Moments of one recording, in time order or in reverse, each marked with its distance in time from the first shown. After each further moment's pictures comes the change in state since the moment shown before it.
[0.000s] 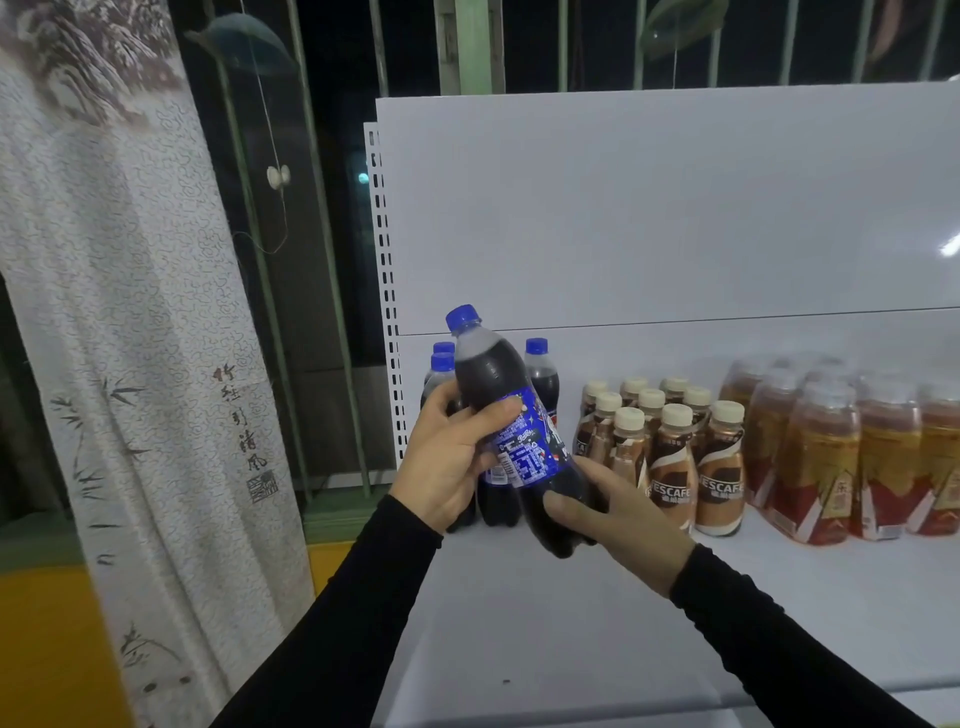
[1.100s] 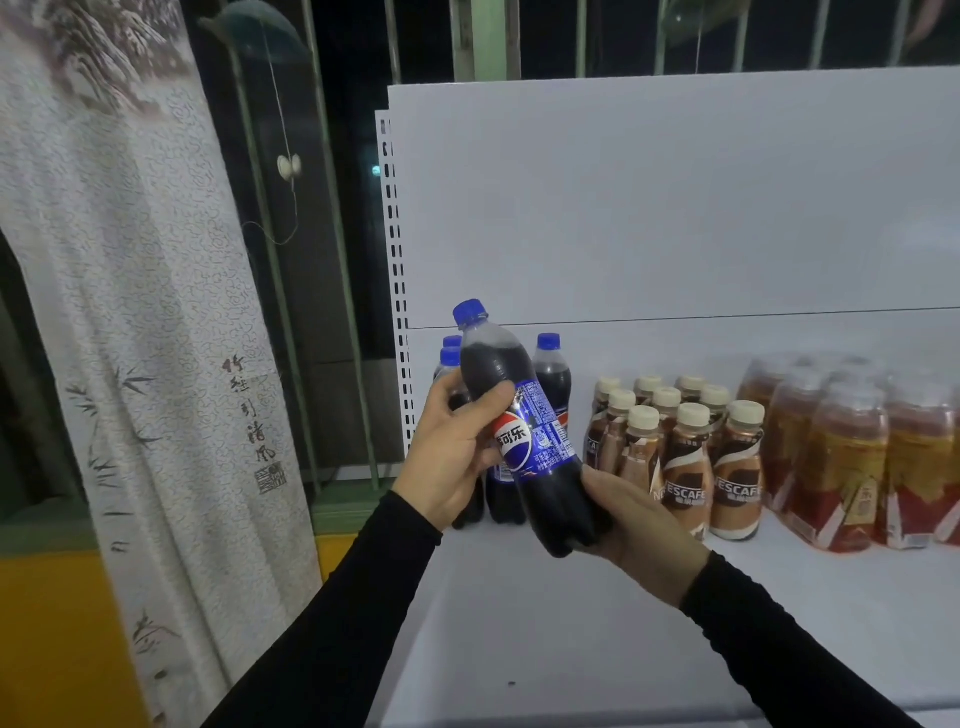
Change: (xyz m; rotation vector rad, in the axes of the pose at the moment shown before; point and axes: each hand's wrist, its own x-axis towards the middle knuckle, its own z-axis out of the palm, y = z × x) left_hand -0.001 0.002 0.000 -0.020 0.063 0.005; right_hand 0.006 0.013 0.001 0.524 -0.022 0.123
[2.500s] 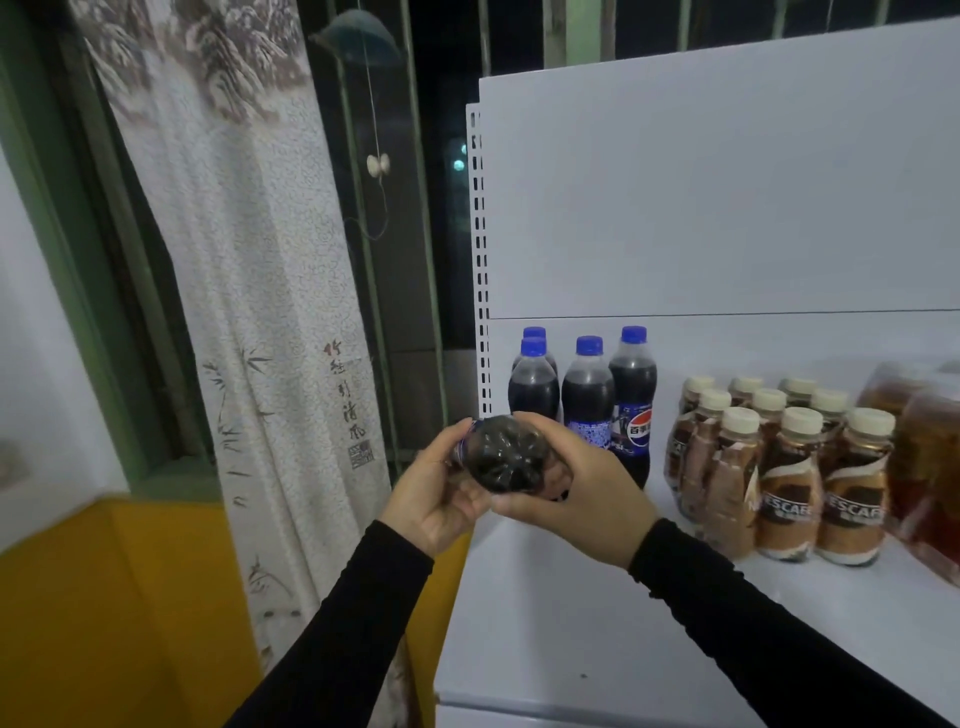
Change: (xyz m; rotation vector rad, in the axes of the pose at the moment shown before) left_hand -0.019 -0.005 -0.091 -0.286 0.276 -0.326; right_hand 0.038 0.002 0.084 -0.780 -0.205 -0.593
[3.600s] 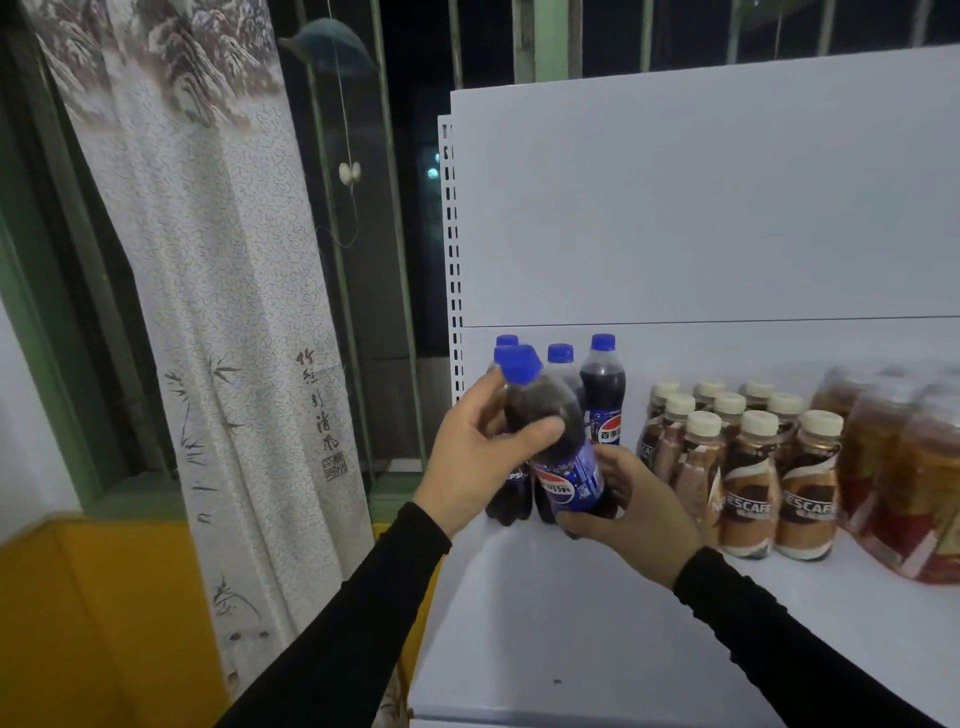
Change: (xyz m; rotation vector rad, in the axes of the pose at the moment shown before) left_hand -0.017 -0.011 0.059 0.737 -0.326 0.742; right_hand -0.041 0.062 -0.039 -0.031 0.173 0.357
